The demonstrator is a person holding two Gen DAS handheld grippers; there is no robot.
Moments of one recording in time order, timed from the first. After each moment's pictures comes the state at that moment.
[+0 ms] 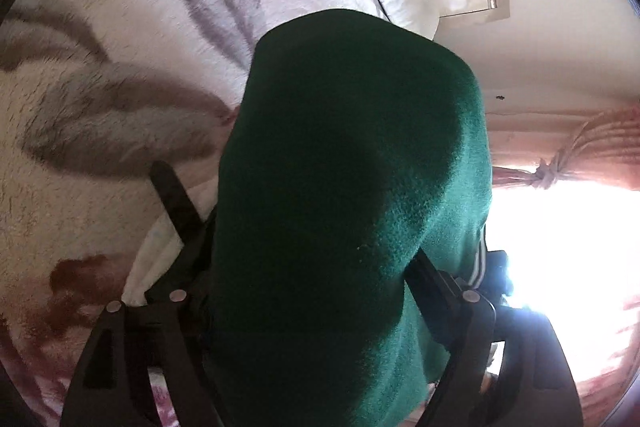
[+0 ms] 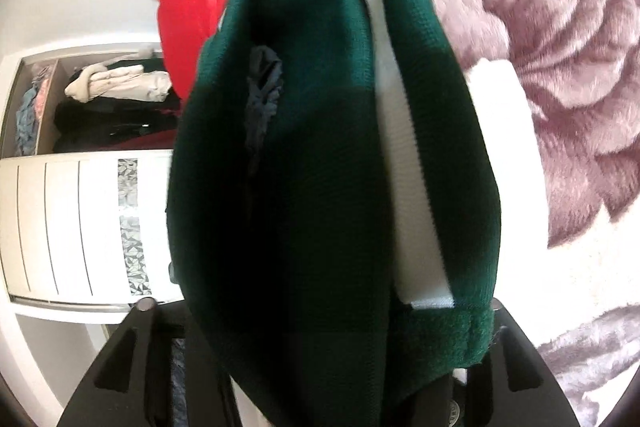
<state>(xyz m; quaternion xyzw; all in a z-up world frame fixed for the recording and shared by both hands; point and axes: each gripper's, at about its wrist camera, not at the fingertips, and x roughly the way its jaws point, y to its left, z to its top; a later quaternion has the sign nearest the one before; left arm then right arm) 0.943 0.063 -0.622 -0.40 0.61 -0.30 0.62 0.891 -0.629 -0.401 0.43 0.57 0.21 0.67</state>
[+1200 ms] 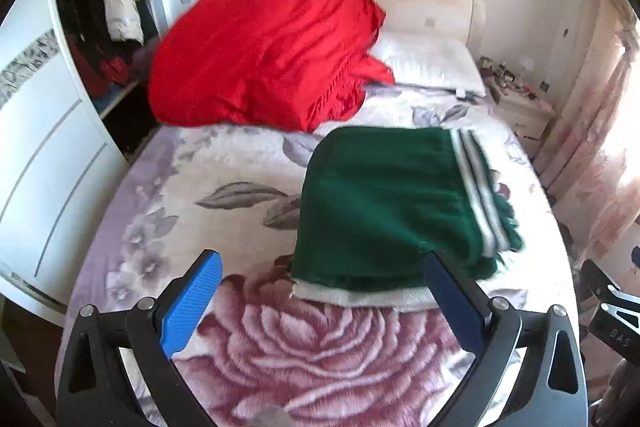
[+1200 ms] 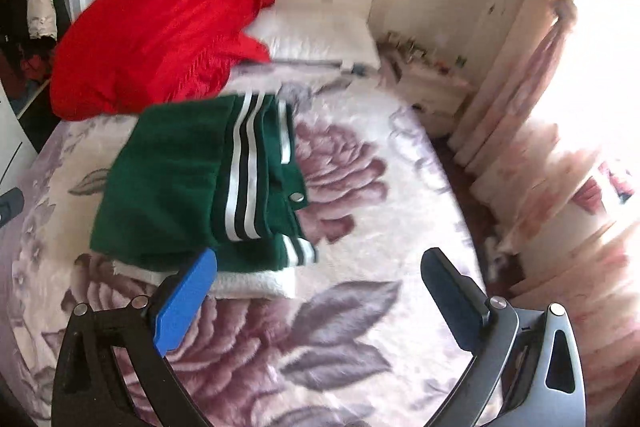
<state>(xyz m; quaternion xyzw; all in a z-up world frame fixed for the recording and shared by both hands) 0.697 0.010 -0.362 0.00 0.43 -0.03 0.90 0.619 -0.446 -0.170 -0.05 0.42 -0.17 0.89</state>
